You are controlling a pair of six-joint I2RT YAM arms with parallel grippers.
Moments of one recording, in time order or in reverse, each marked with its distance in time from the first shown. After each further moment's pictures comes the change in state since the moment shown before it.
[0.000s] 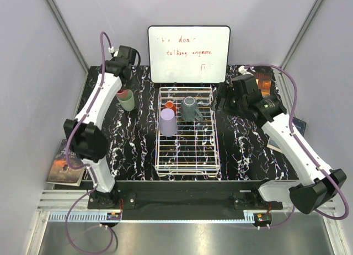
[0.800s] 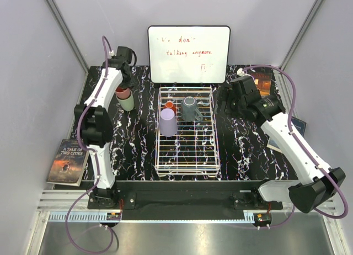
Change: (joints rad) left arm 0.126 0.276 0.138 0.046 0.127 0.021; right arm 0.000 0.008 0.000 -0.075 0.047 -0.056
